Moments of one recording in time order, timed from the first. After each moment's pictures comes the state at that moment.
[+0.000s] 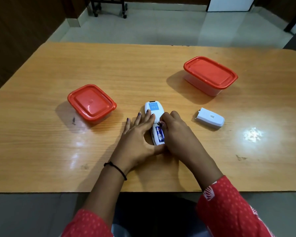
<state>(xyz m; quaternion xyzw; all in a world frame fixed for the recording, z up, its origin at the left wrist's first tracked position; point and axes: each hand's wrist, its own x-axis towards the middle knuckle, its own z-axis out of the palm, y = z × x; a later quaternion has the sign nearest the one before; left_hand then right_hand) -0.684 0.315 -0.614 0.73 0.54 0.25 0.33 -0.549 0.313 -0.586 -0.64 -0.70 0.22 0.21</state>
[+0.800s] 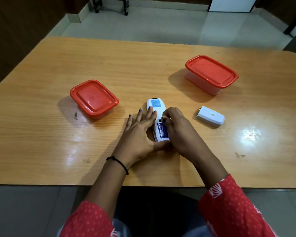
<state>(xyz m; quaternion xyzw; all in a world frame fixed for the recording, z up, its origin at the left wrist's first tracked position) -0.685 0.315 -0.611 0.75 0.54 0.22 0.32 -0.542 0.307 -0.583 -0.59 -0.69 0.29 0.30</state>
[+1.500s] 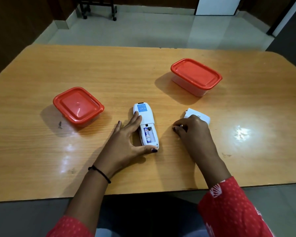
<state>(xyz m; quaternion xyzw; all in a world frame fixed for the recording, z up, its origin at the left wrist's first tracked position) -0.687 0.306 -0.596 0.71 0.55 0.24 0.37 -0.487 0.311 -0.595 -0.72 -0.61 0.16 0.27</state>
